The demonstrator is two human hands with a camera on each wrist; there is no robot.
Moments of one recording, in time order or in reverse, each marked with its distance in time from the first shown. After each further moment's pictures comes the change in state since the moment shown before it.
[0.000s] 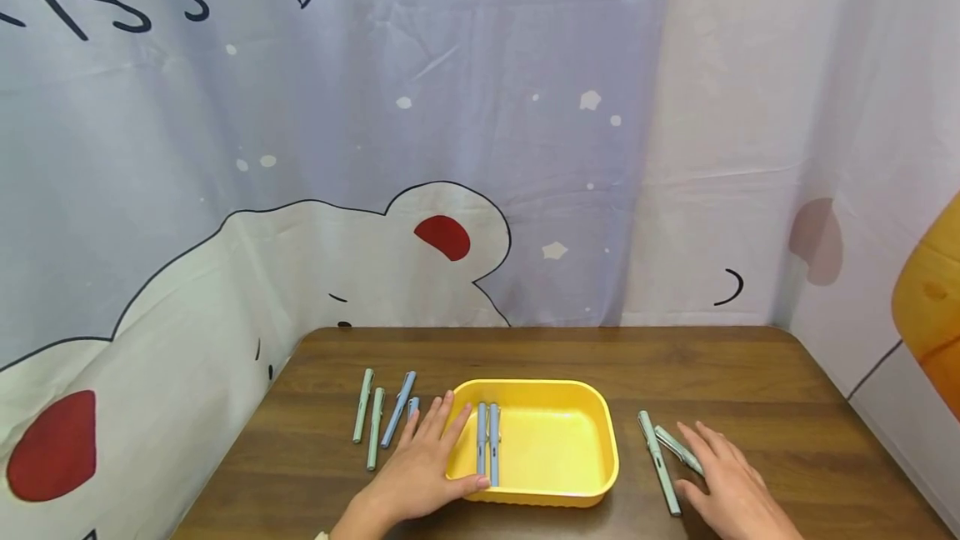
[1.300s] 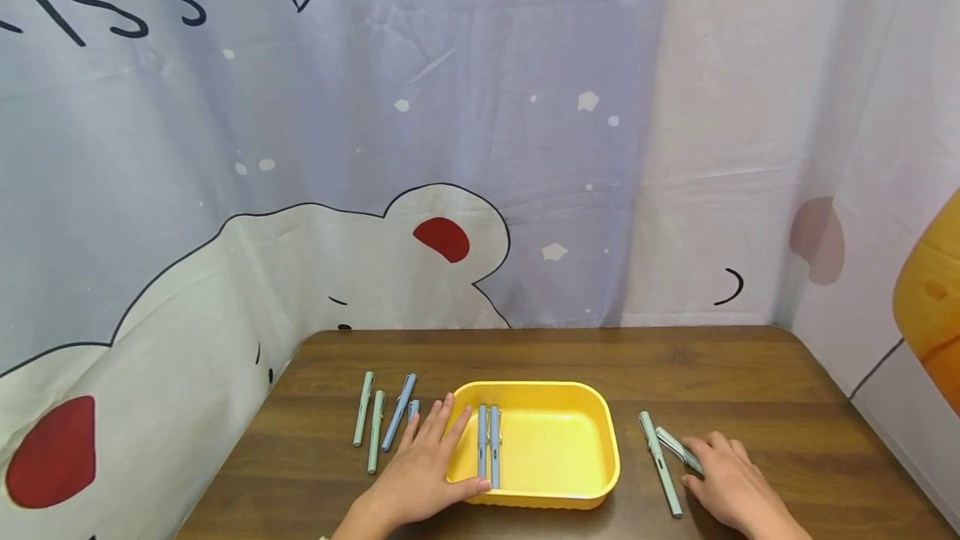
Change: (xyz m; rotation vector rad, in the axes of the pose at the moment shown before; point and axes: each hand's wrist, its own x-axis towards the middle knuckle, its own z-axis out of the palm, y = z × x) left_hand 0.000 0.001 -0.001 -0.009 -0.001 -0.007; right_hand 0.021 0.014 0.002 -0.035 -0.161 0.080
